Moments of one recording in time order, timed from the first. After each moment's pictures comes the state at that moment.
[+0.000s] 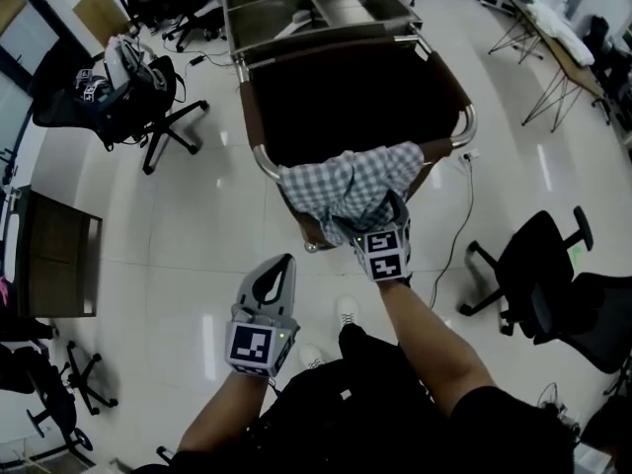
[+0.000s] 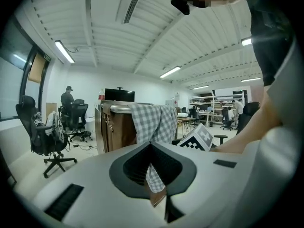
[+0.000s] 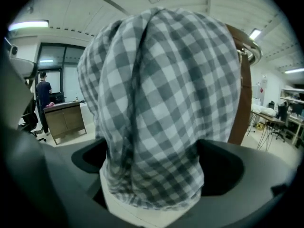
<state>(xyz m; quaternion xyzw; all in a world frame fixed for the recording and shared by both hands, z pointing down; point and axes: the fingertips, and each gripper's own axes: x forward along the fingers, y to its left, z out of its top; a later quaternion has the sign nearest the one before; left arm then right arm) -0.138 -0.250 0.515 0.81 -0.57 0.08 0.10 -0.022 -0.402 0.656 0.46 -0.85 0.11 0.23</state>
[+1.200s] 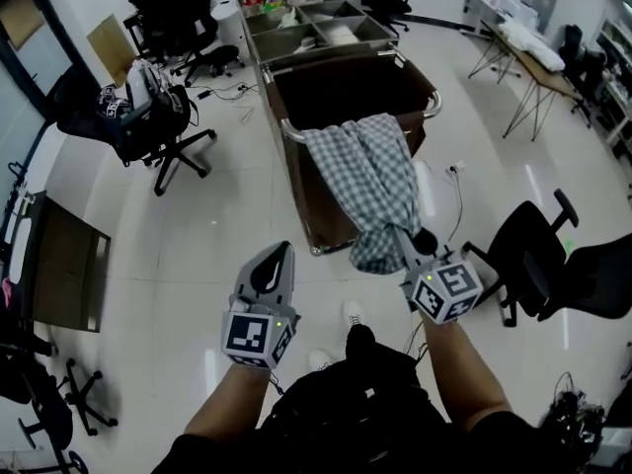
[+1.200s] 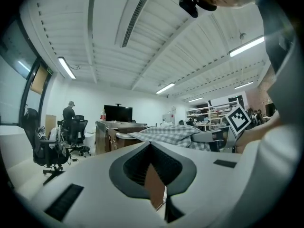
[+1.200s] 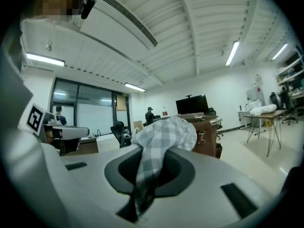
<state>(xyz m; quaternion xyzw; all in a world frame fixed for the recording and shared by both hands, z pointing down) -0.159 -0.116 0.428 0.83 -0.56 0.02 0.04 0.028 -0.182 0.453 0.43 -0.90 0.09 0.03</state>
